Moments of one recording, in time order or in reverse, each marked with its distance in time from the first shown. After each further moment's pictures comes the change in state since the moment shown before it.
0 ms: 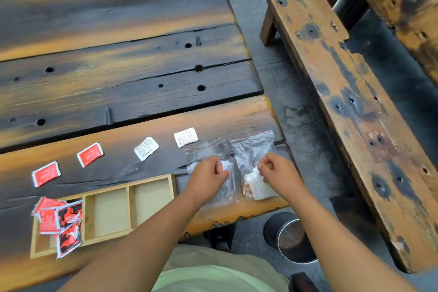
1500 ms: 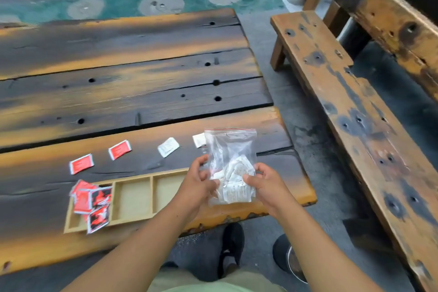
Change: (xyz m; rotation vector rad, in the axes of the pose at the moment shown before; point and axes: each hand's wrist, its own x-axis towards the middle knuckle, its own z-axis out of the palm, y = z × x) left_hand -0.091 -0.023 -0.043 -0.771 0.047 -0.138; right_hand -0.072 -0.048 0.048 0.717 -0.243 0.081
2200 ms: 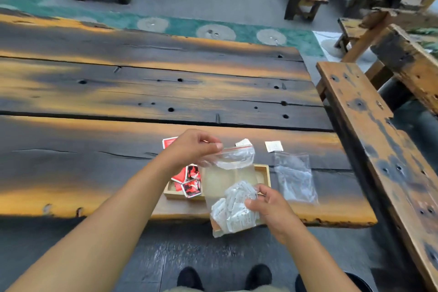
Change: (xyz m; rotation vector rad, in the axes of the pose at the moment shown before) left_hand -0.118 0.075 -0.252 0.333 0.010 0.278; right_hand -0.092 0.040 0.212 -0.204 -0.197 -0.095
